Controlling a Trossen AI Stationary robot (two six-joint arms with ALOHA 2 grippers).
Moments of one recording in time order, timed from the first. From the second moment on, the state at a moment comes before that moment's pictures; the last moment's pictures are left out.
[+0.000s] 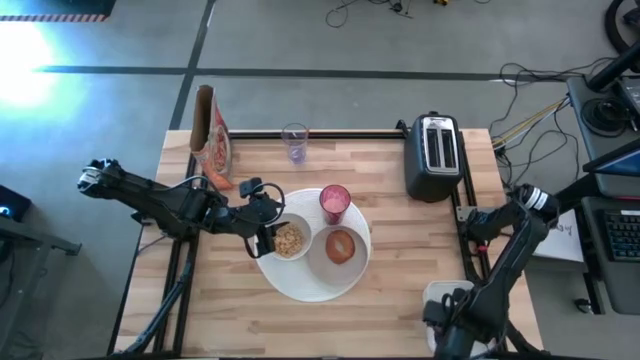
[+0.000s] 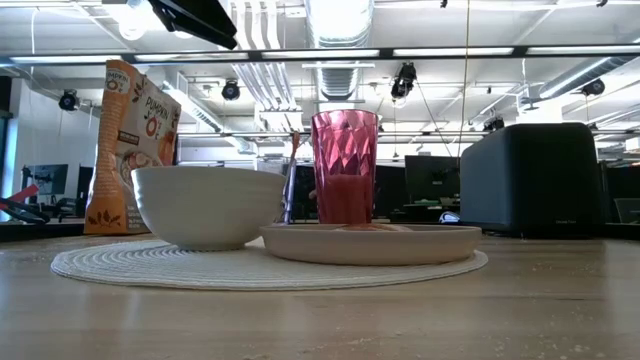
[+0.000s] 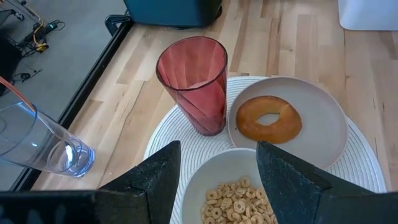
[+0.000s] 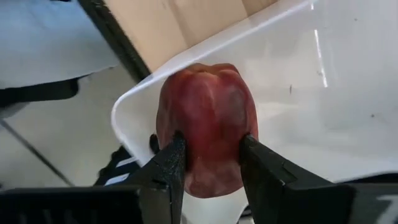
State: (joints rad) left arm -0.30 1.21 1.09 -0.64 -0.54 -0.27; right arm 1.01 1.67 1.25 -0.96 -0.26 1.51
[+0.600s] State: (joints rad) left arm -0.30 1.21 1.09 -0.64 -0.54 -0.27; right arm 1.01 1.42 1.25 -0.99 0.16 1.57
